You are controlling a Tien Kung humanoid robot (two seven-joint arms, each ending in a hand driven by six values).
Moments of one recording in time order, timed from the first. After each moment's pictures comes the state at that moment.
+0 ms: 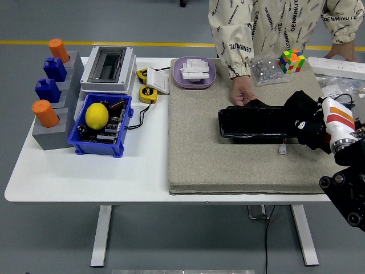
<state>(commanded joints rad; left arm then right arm) -0.07 0.18 -1.44 -0.22 1.09 0.01 0.14 0.43 -0.24 1.06 0.99 -1.96 -0.45 -0.23</state>
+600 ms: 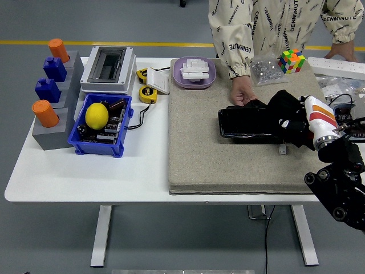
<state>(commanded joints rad) -0.07 0.18 -1.43 -0.22 1.08 0.01 0.14 0.48 -0.17 1.01 0.96 -1.93 -0.44 -0.23</state>
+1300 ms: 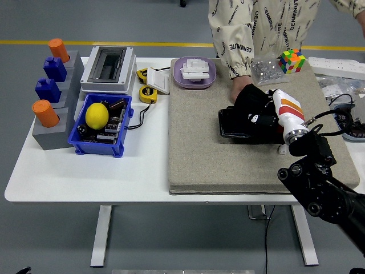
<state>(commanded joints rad) -0.09 0.18 -1.43 -0.22 1.08 0.01 0.14 0.53 -0.06 0.94 0.95 -1.91 -0.45 -0.22</state>
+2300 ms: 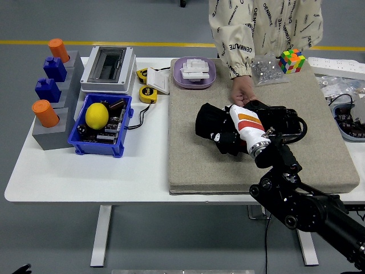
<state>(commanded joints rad) -0.10 0.18 -1.44 -0.22 1.09 0.01 0.14 0.58 -0.01 0.71 0.95 -1.87 -0.44 -0.22</state>
